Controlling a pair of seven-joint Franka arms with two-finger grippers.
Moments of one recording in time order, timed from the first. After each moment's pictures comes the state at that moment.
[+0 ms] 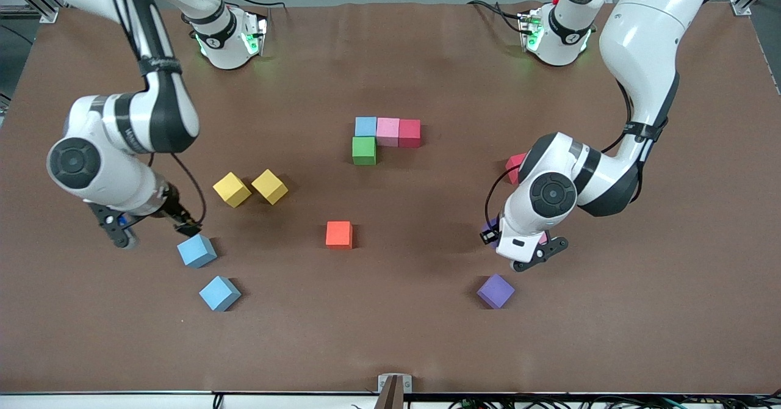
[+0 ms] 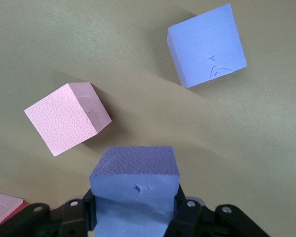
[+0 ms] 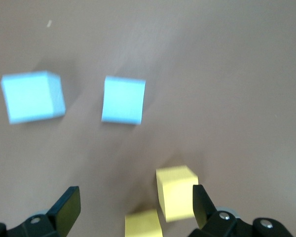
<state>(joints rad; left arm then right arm) -0.07 0.67 -0.42 -1.51 0.28 2.05 -1.01 0.40 0.35 -0.34 -1.78 0.04 2.03 0.98</state>
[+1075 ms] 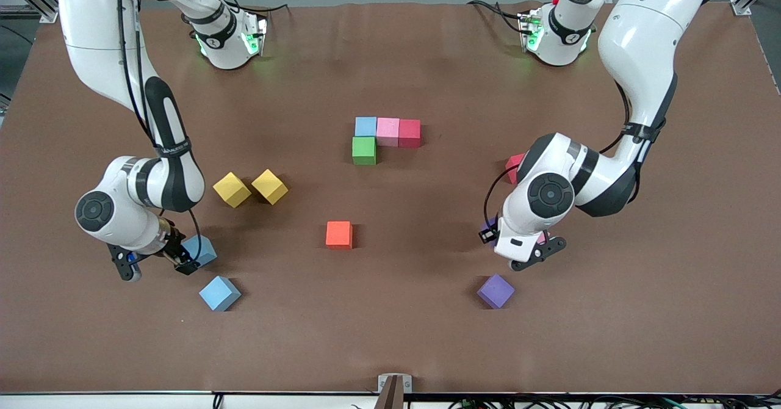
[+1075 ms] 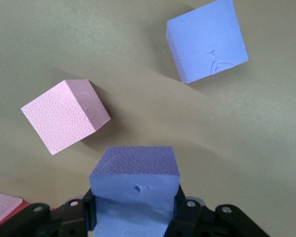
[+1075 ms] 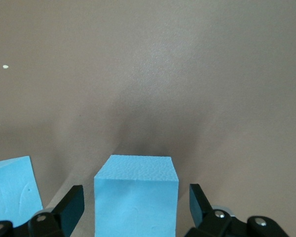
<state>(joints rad) -0.07 0.68 -0.42 -1.51 0.28 2.05 -1.00 0.29 0.65 -0.32 -1.76 0.24 2.40 0.83</state>
